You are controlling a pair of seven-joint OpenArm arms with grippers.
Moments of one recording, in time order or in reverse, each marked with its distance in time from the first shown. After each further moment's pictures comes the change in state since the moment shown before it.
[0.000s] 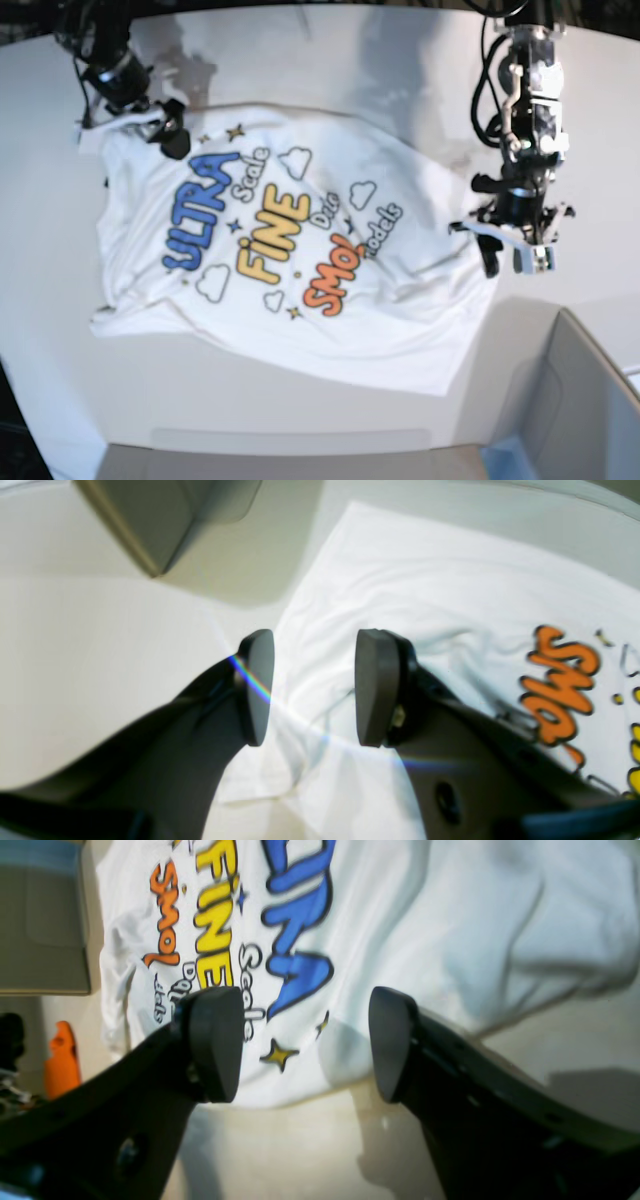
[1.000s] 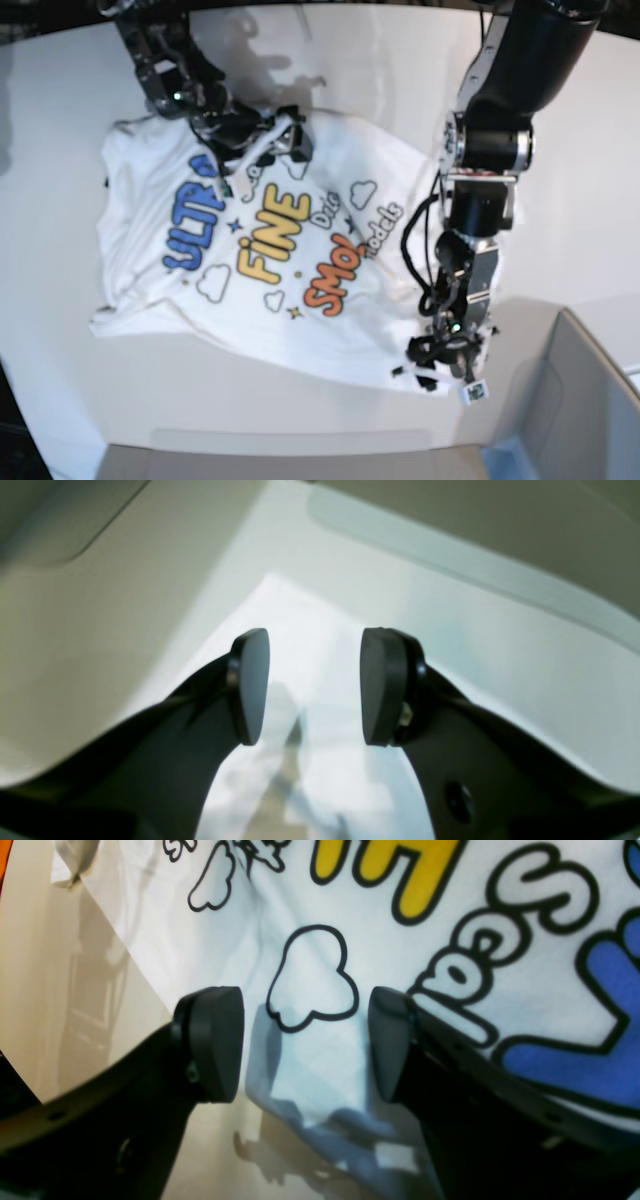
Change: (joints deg) left arm -46.5 12.7 3.5 -69.0 -4.5 0.4 -24.2; right arm 22.2 7.1 -39.2 -11.9 -18.2 0.0 -0.3
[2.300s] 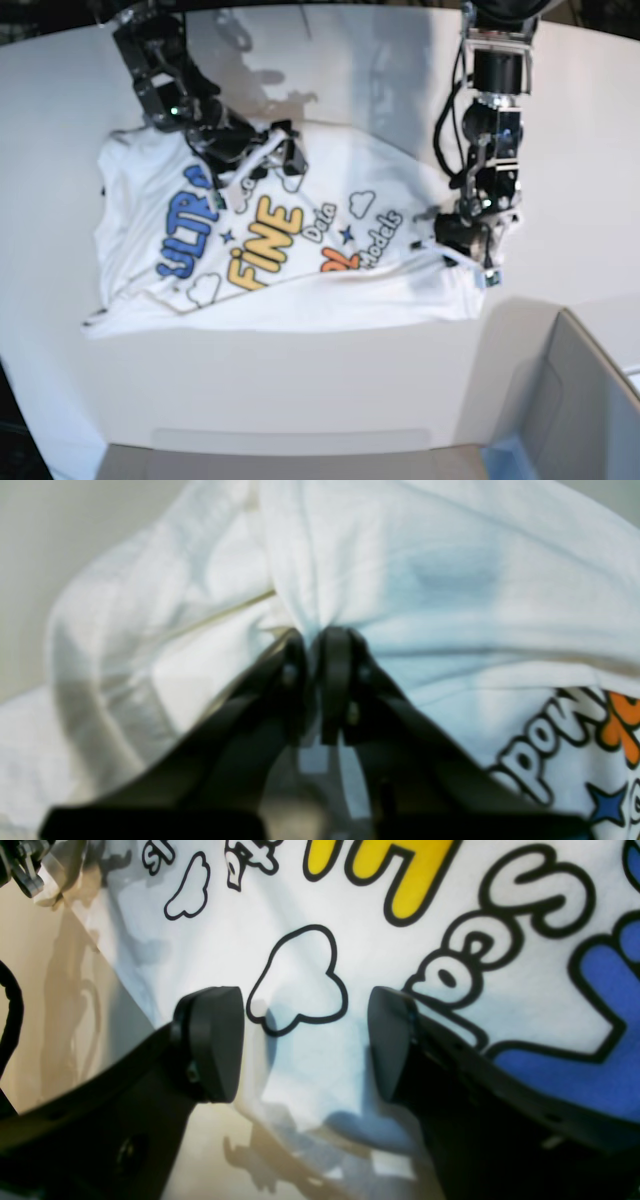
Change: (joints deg) left arm 31.4 -5.2 -0.4 37.1 0.1 -0.7 24.5; right arm 2.7 0.6 0.2 -5.2 0.5 0.5 2.0
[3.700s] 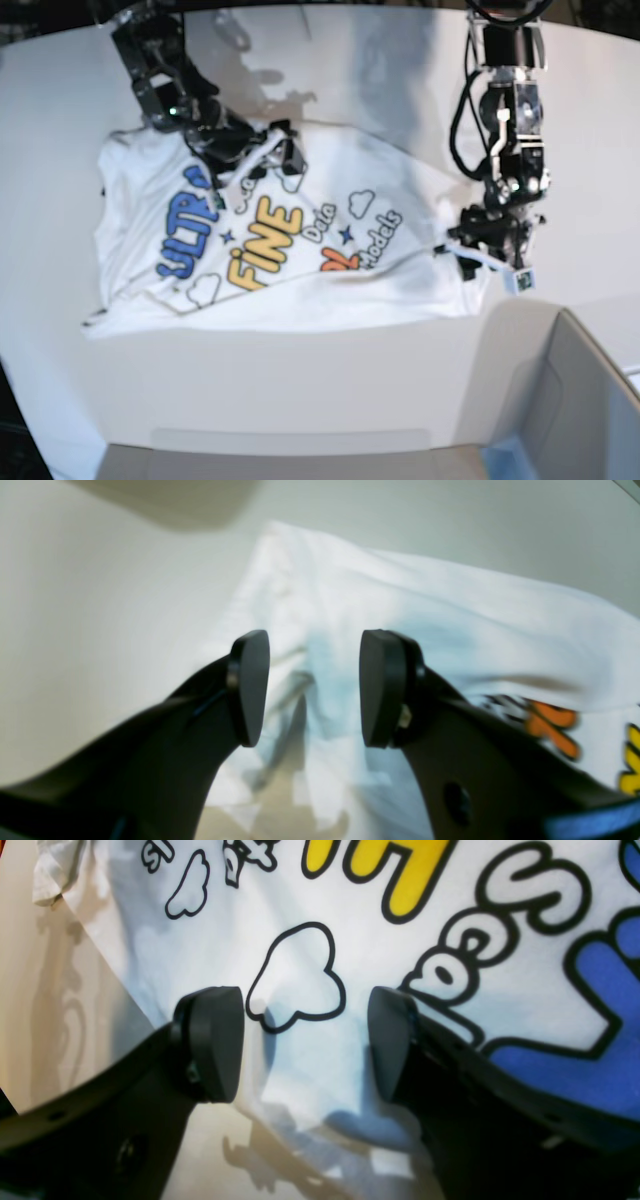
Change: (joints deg) left arm 5.6 -2.3 -4.8 17.3 0.4 0.2 6.2; right arm 0.0 0.3 0.0 0.1 0.0 0.2 -0.2
